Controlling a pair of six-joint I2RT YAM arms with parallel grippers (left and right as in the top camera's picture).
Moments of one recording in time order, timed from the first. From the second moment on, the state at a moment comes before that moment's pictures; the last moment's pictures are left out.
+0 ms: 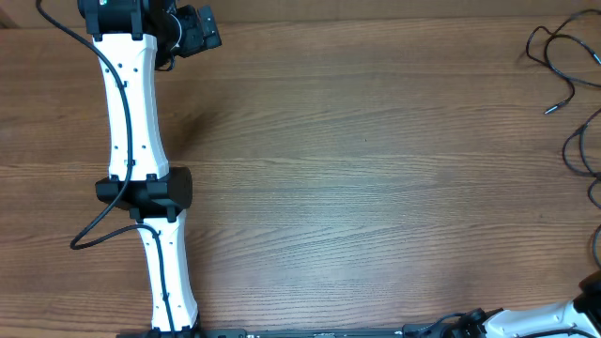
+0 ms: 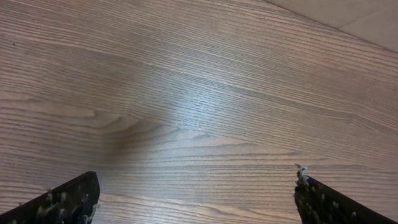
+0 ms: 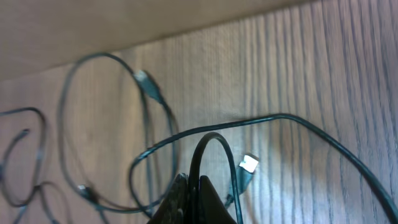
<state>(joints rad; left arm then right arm) -0.01 2.48 3.06 -1.68 0.13 -0.34 -1.10 1.85 1.33 -0.44 -0.11 0.65</state>
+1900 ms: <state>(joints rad) -0.01 2.48 3.06 -1.68 0.13 -0.34 -0.77 1.79 1.36 -0.44 -0.10 0.51</state>
